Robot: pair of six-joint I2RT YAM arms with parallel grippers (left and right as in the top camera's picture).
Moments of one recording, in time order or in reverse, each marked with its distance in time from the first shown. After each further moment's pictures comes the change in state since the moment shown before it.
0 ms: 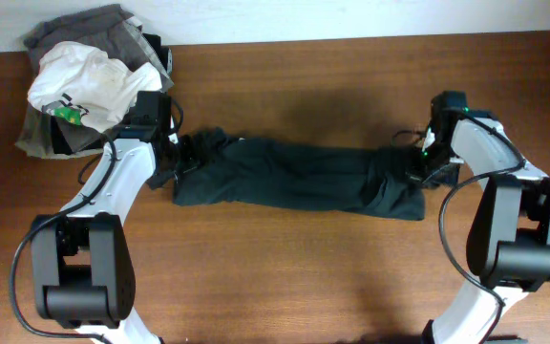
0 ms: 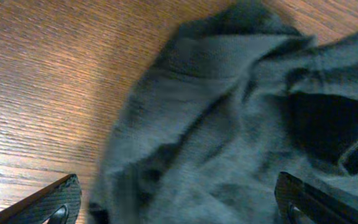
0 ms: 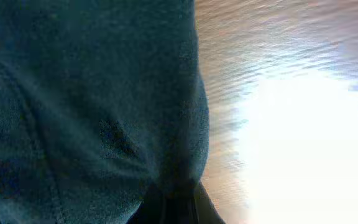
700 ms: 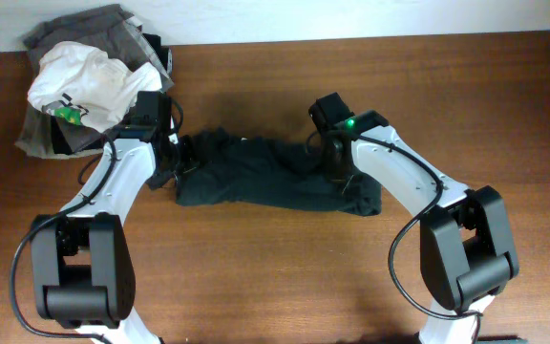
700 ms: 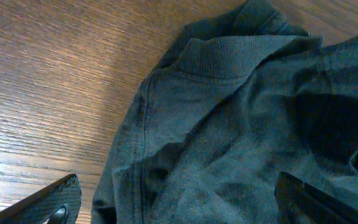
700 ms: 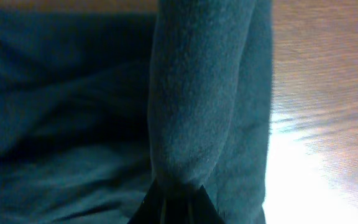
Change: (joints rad) left arm 0.000 0.000 0.000 -0.006 0.000 0.000; right arm 0.506 -0.038 0.059 0.031 0.224 0.250
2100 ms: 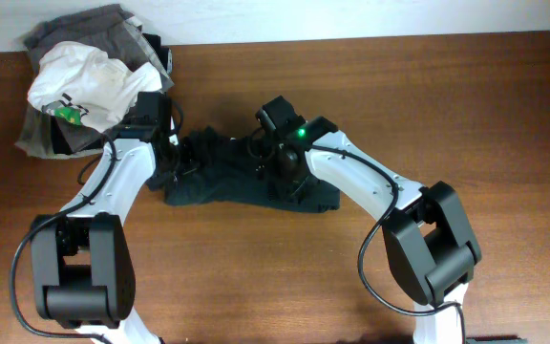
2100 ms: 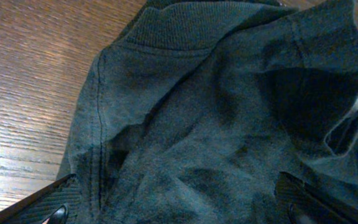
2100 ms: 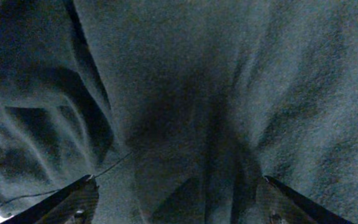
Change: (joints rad) left arm 0.000 0.000 0.000 -0.015 0.000 0.008; right arm 0.182 0.111 0.153 0.099 -0.265 0.194
